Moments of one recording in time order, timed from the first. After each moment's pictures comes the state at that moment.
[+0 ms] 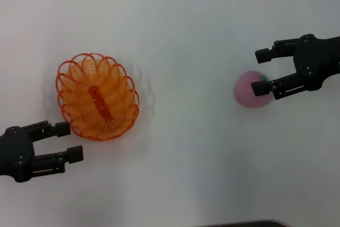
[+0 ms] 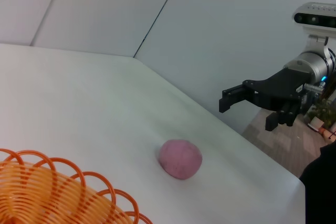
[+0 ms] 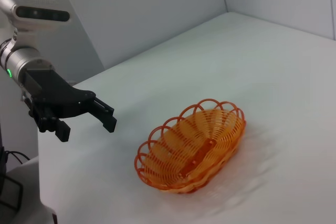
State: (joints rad) left arm -0.28 -2.14 0.45 0.89 2.22 1.98 -1.54; right arm 0.48 2.04 -0.67 -1.03 -2.18 -1.89 1.69
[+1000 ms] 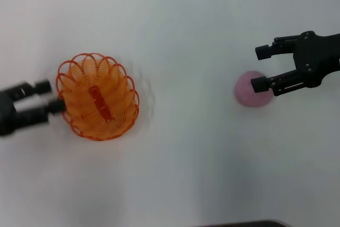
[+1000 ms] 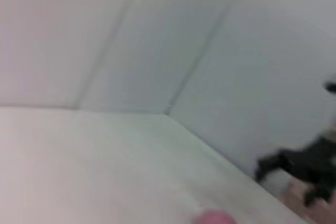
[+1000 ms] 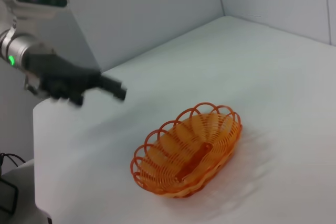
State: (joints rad) left arm -0.33 -2.14 0.34 0.93 2.15 1.96 -1.63; right arm 0.48 2.04 -0.66 -1.03 -2.18 -1.89 1.69
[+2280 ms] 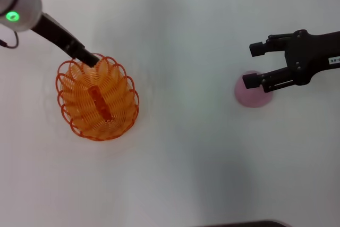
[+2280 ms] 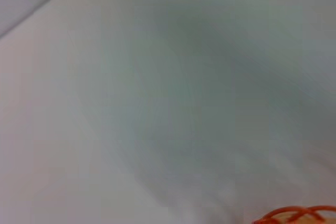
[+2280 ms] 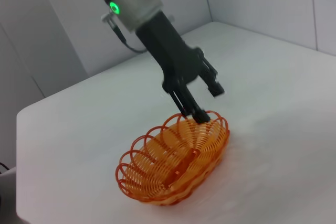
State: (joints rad) left arm -0.87 -2.14 1.05 0.97 2.83 1.40 -2.30; right arm 0.48 2.07 -0.66 -1.03 -2.19 -1.83 1.67
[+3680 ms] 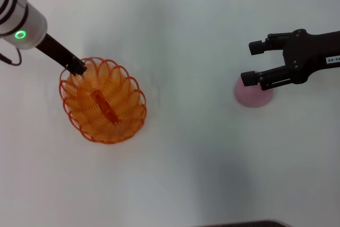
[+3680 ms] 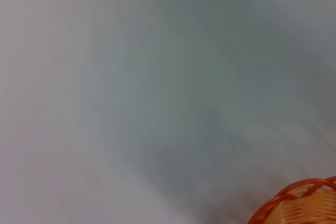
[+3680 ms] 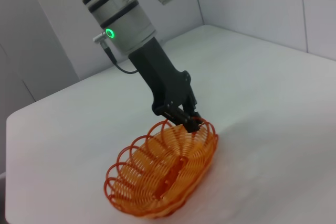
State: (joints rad) left arm -0.87 -2.14 1.08 0.86 2.86 1.33 -2.35; right arm 0.48 2.08 -0.66 -1.03 -2.19 -1.80 1.66
